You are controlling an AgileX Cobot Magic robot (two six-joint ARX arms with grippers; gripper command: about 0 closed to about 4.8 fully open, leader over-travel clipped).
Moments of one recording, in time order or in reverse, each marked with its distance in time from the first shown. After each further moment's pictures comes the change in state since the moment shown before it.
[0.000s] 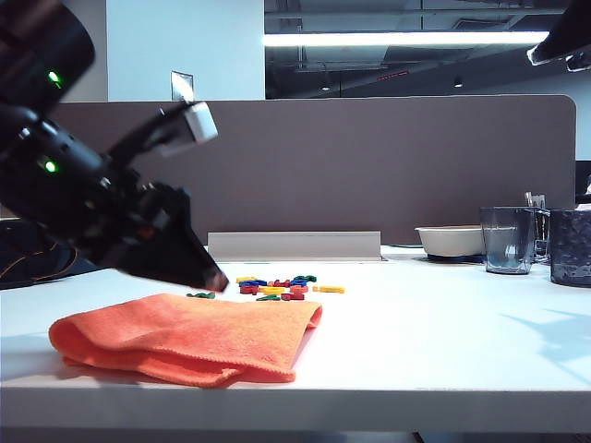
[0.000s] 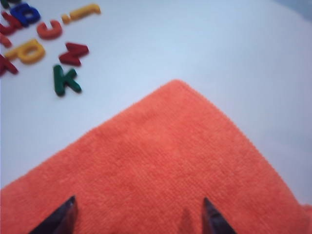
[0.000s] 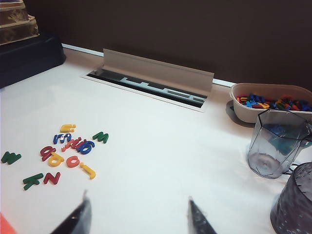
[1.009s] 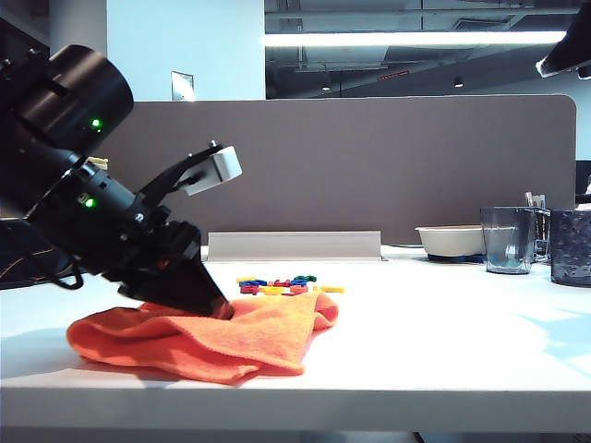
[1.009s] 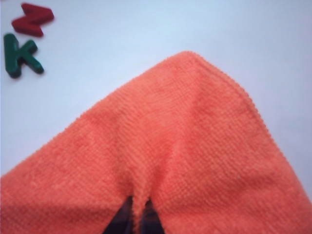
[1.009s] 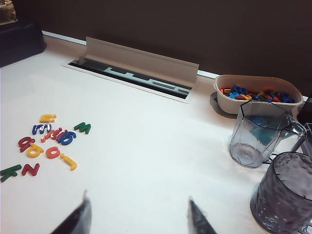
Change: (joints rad) left arm 0.000 0.175 0.079 0.012 0.058 -0.026; right arm 0.000 0.003 0.000 -0.025 0.061 -0.045
